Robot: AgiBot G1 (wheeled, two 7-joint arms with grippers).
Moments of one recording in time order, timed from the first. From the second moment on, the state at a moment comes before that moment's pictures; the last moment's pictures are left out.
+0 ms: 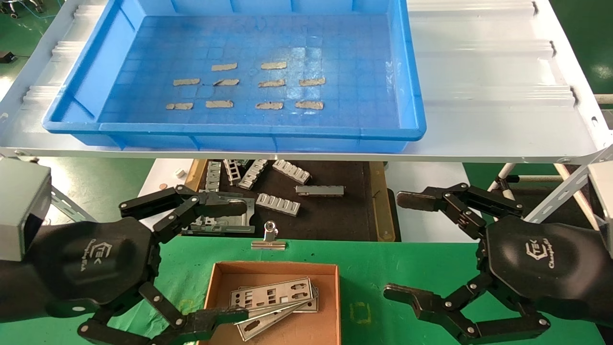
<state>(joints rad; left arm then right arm) -1.08 0.61 0.28 -1.28 0.73 1.49 -0.19 1.10 -0.54 -0.44 1.23 -0.61 -1.41 0.10</state>
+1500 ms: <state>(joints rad) -1.08 0.61 0.28 -1.28 0.73 1.49 -0.19 1.10 -0.54 -0.44 1.23 -0.61 -1.41 0.10</state>
